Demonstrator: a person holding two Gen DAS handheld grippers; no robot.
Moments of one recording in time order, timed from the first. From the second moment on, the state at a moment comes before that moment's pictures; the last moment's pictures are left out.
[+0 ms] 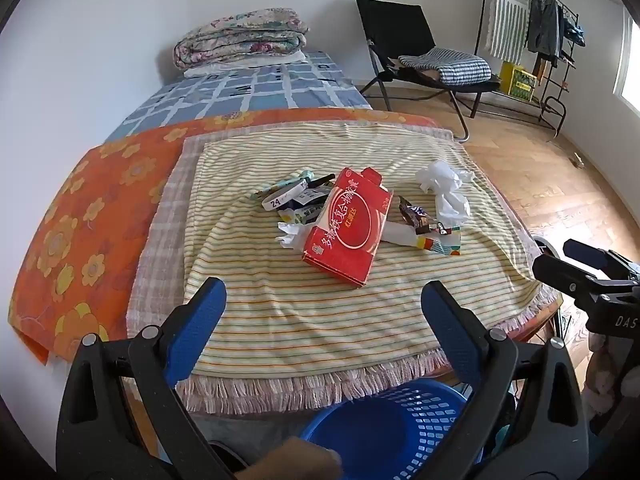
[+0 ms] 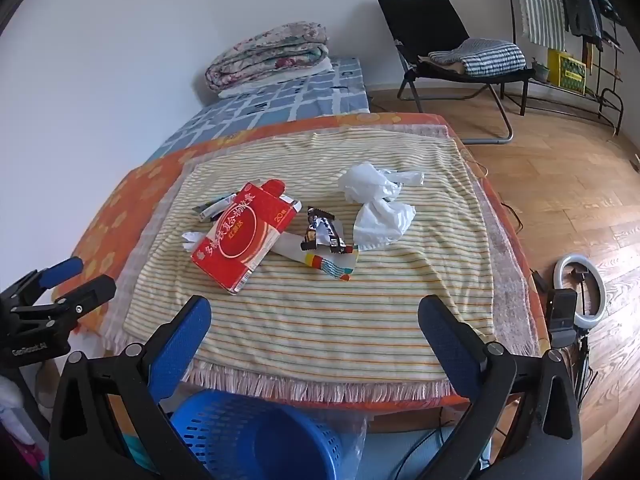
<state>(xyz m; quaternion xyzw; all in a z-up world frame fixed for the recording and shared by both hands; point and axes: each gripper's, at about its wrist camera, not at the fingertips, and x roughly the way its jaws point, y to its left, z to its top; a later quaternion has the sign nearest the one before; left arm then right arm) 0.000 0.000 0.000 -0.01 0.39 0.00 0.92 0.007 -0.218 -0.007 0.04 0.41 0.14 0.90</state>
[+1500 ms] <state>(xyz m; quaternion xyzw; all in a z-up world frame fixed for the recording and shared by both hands) -0.001 0.006 0.001 -0.02 0.40 0.01 0.92 0.006 -0.214 -0.017 0.03 0.42 0.13 0.90</state>
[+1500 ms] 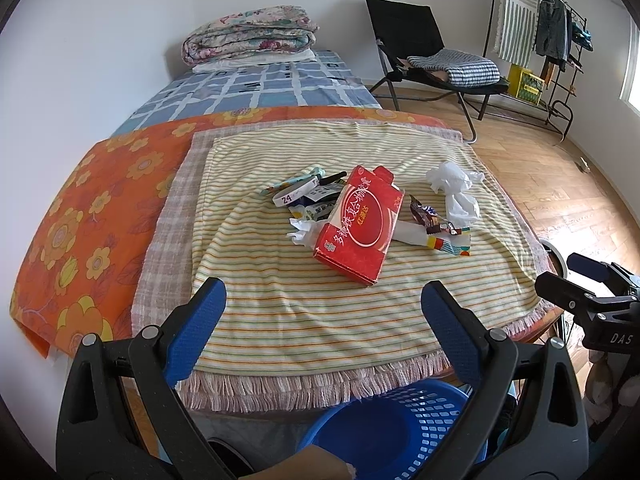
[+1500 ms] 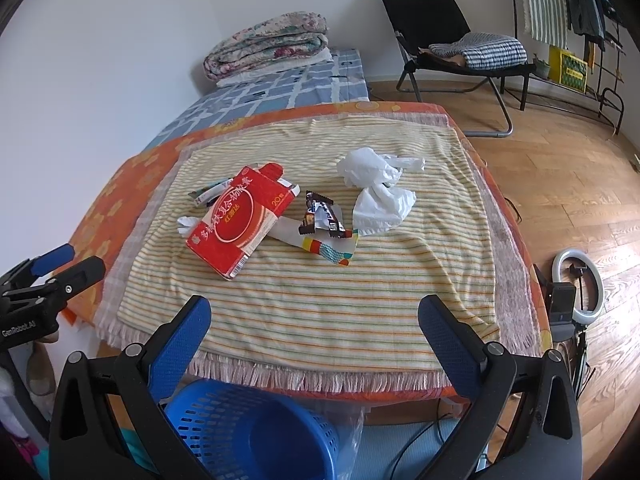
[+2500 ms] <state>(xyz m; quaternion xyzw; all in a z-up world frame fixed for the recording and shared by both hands) 0.000 0.006 0.000 -0.02 0.40 0.01 0.92 0.005 -0.216 -0.019 0.03 0.42 0.13 0.90</state>
